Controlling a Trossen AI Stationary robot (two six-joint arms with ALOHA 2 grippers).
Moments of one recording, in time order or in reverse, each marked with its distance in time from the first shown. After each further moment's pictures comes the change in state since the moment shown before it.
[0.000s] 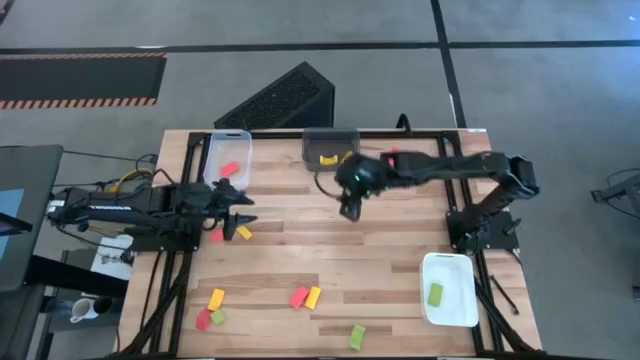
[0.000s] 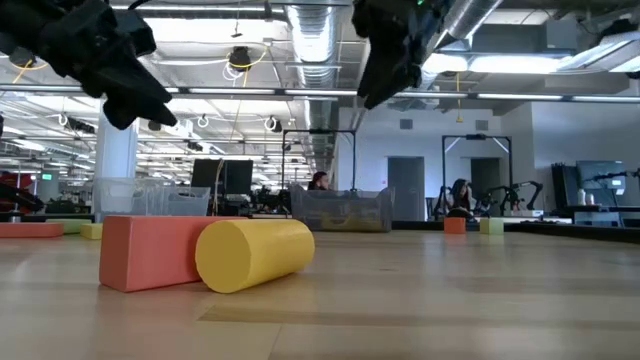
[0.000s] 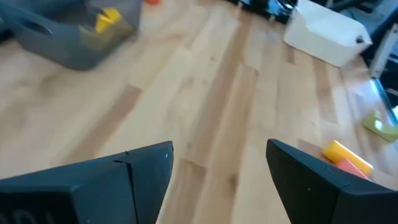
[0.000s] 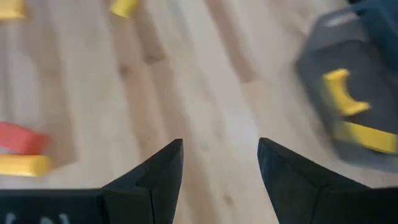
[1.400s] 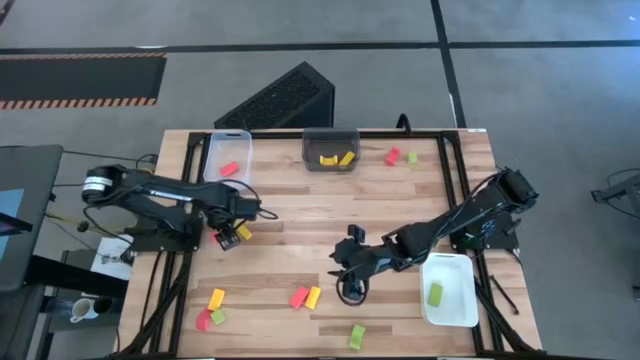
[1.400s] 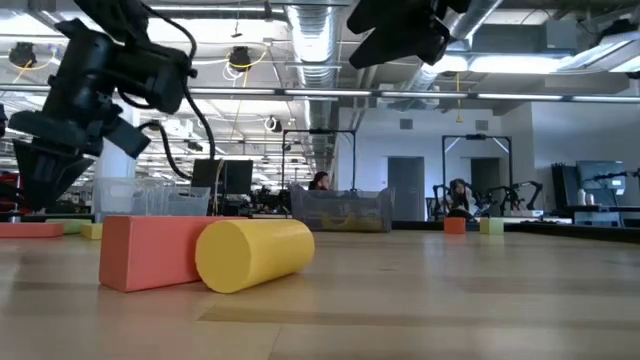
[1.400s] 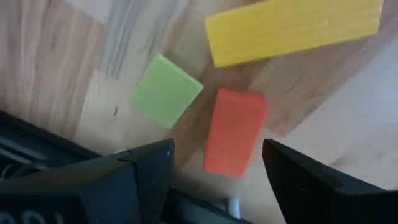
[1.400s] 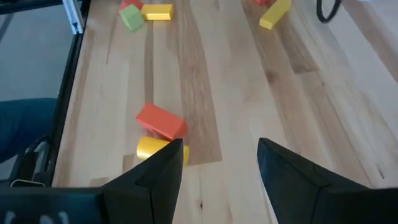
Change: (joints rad) left arm 0.058 0.819 0.297 -0.773 0.109 -0.101; right arm 0.494 0.093 -0.138 0.391 0.238 0.226
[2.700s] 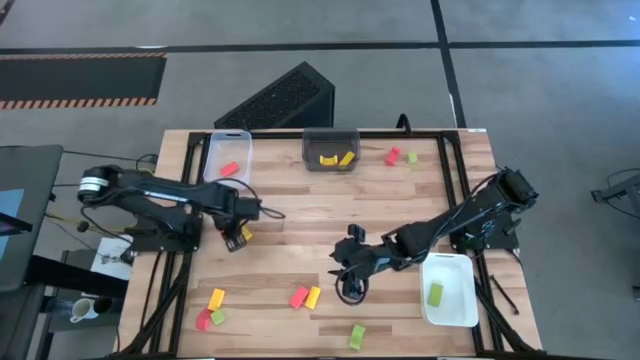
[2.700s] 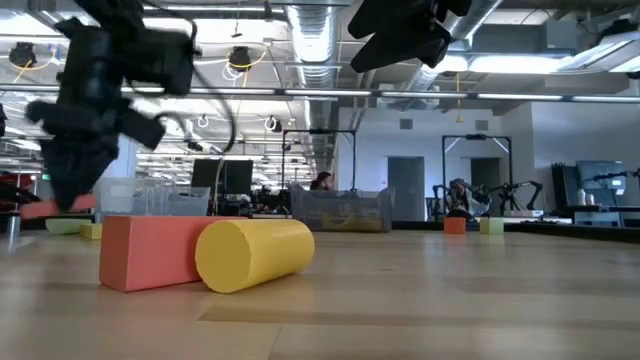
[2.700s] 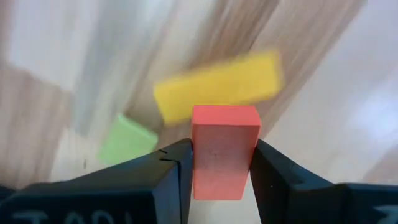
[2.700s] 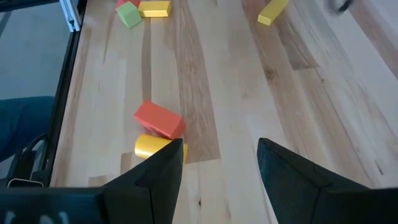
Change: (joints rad) left arm -0.026 -0.068 0.016 0.134 0.027 0.014; right arm -0.005 0.000 0.000 -0.012 -0.007 0.007
